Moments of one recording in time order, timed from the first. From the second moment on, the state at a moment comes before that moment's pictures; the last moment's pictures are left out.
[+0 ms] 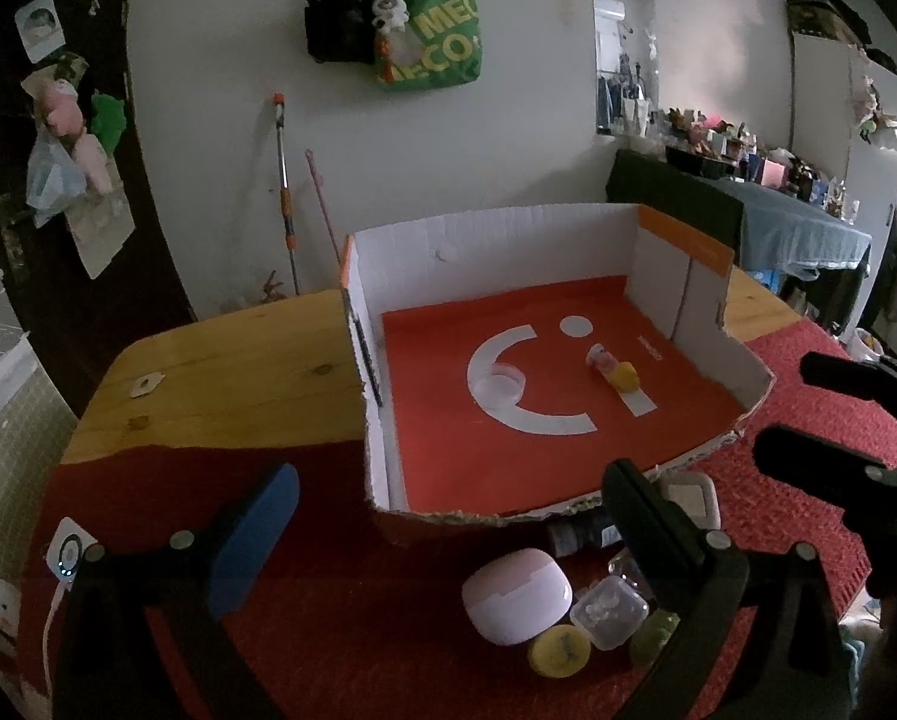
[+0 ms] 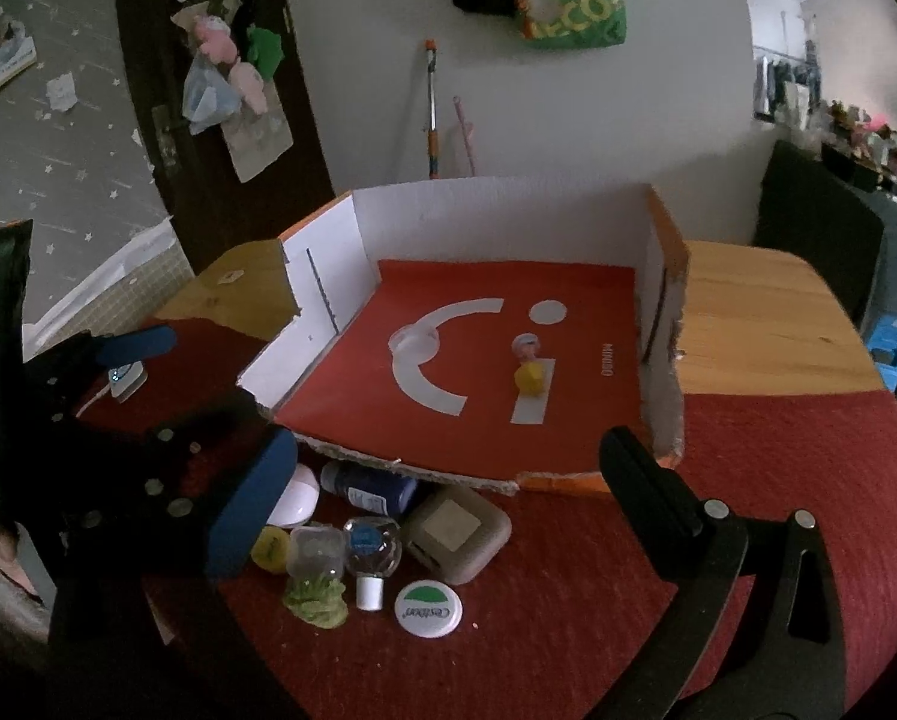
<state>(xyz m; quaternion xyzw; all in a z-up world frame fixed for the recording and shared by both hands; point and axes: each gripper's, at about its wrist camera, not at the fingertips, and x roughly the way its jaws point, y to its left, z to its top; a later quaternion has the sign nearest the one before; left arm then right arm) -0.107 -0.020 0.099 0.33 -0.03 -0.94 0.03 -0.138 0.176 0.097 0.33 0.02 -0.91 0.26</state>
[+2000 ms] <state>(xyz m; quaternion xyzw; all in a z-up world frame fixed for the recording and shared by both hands) -0.051 -0.004 0.029 0.36 -0.01 -0.93 0.01 -0.070 0.176 0.029 0.32 0.05 -0.93 0.20</state>
